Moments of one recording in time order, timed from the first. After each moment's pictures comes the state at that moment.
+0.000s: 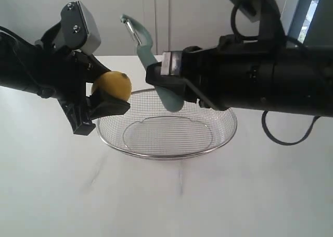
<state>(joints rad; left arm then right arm) -0.44 1.37 -0.96 -0.97 0.61 1.57 0.61 1.14 -0.80 1.45 0.40 -0.93</state>
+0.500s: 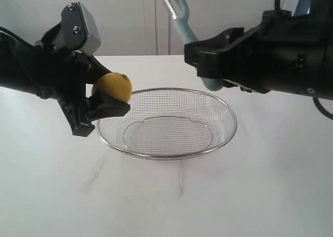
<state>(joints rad) -0.44 1.37 -0.96 -0.97 0.63 1.57 0.57 1.02 -0.80 0.99 0.27 -0.71</state>
